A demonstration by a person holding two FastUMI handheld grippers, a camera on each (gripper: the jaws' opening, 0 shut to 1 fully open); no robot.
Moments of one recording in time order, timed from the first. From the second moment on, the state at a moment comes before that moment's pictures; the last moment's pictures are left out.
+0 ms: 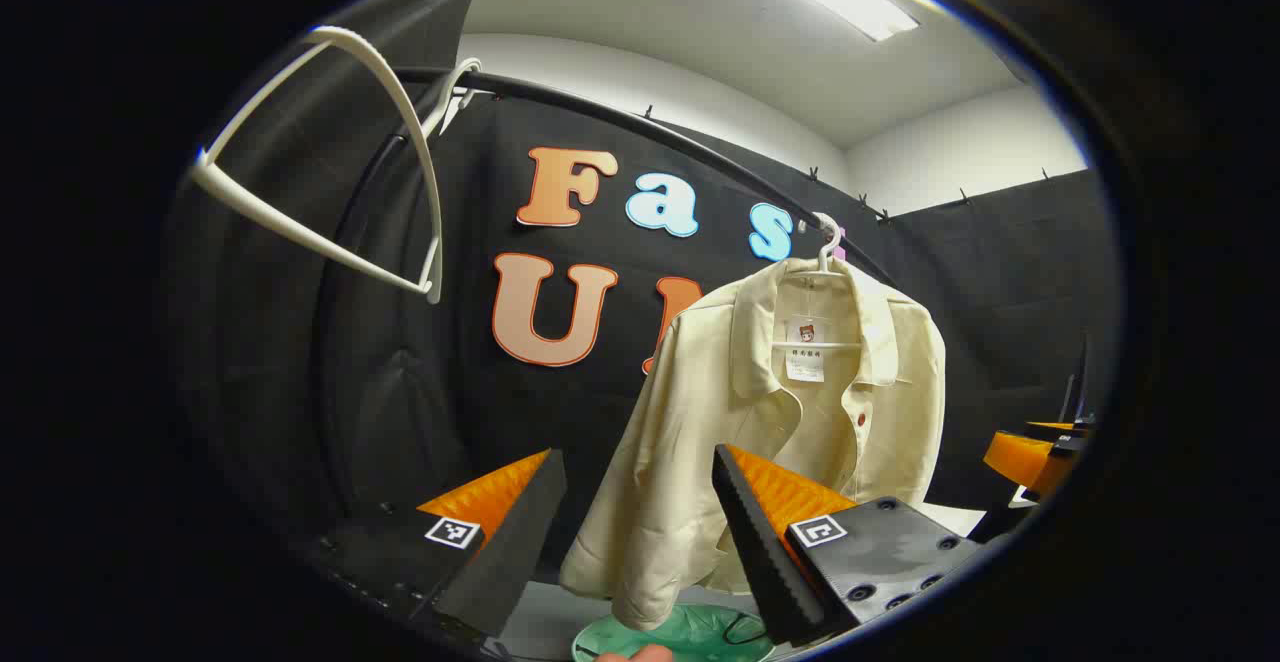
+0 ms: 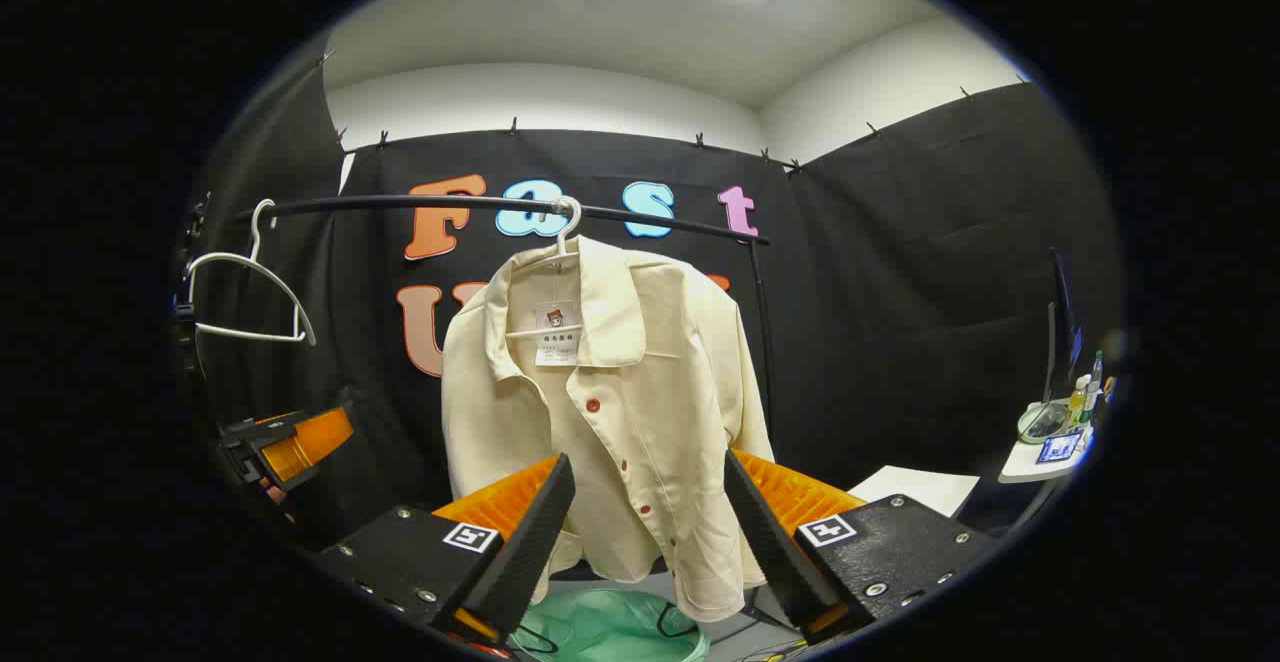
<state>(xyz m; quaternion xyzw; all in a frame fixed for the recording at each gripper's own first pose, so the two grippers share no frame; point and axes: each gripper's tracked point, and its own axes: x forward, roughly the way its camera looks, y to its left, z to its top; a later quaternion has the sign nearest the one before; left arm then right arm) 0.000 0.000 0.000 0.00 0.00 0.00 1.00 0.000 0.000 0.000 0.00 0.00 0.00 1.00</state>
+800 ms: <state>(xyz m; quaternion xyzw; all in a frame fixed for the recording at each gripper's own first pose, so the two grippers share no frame) 0.004 -0.002 0.003 0.01 0.00 0.00 1.00 0.003 -0.005 -0.003 0.01 0.00 -0.01 1.00</state>
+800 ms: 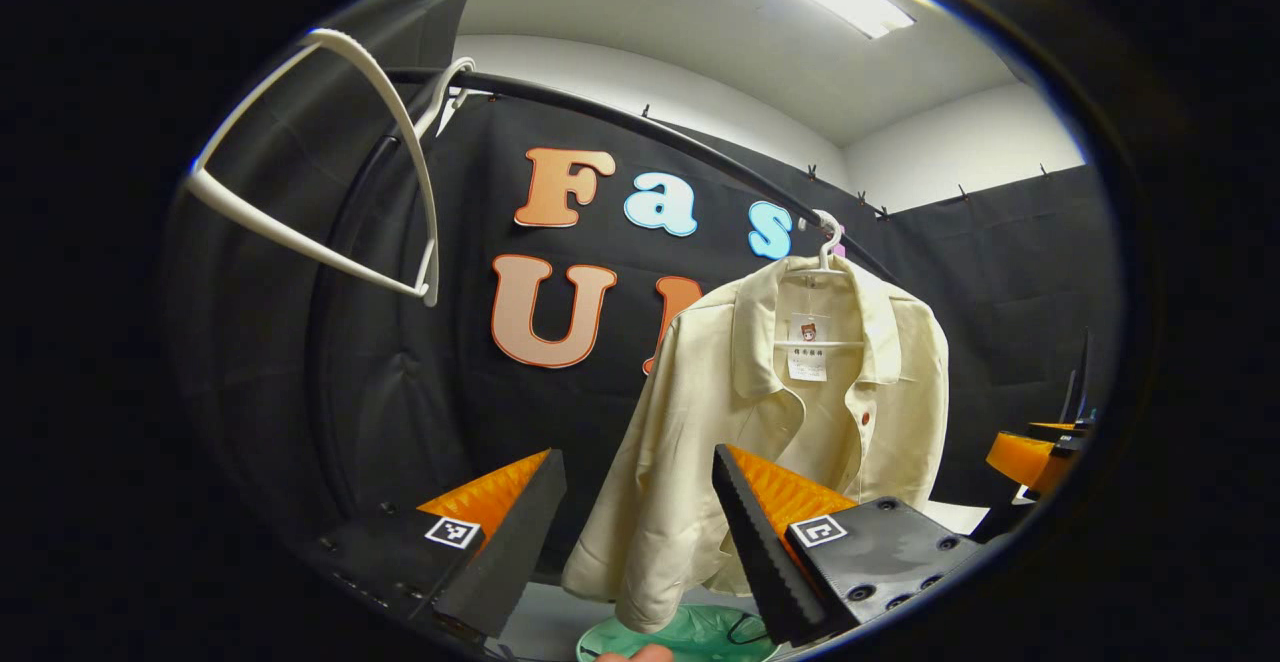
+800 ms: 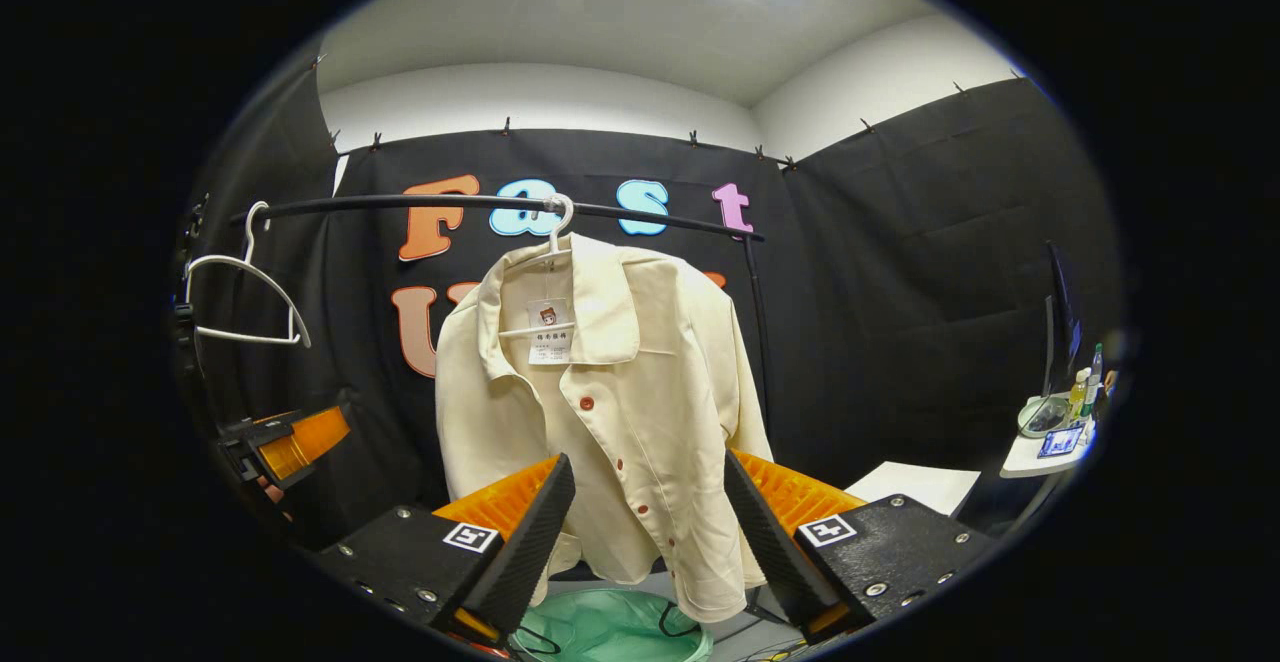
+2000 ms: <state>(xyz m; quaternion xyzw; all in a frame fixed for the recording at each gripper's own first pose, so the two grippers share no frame) -0.011 0.013 -0.004 0.02 0.01 0.01 1.00 0.164 0.040 -0.053 -0.08 0.02 0.00 1.00</state>
